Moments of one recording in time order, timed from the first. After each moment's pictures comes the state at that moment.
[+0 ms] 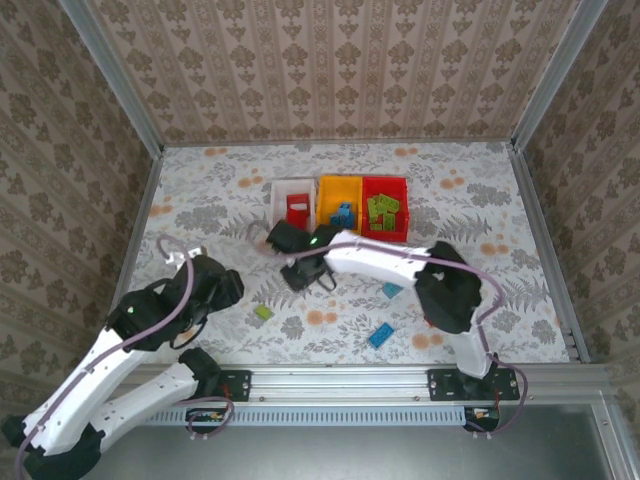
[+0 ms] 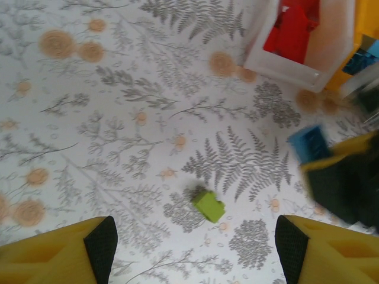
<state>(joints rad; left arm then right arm) -0.79 0.68 0.94 -1.22 -0.36 -0.91 0.93 1.97 1.63 -0.83 0.09 0.31</state>
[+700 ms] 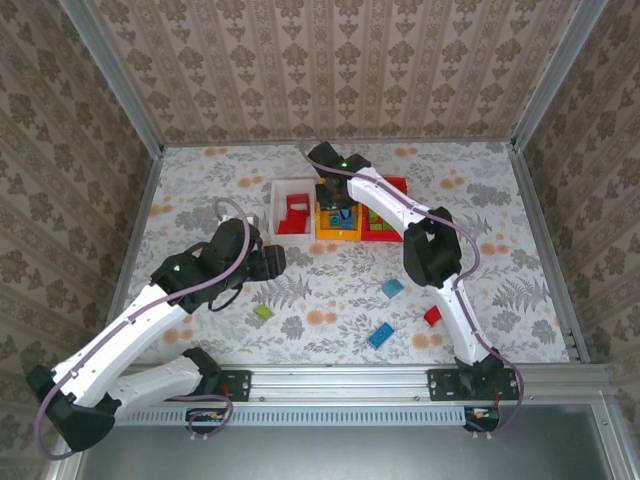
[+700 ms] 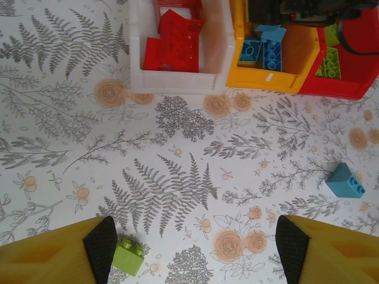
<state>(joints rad) -0.78 0.96 1.01 -0.91 -0.18 -0.67 0.57 2.39 2.23 -1.00 0.15 0.45</state>
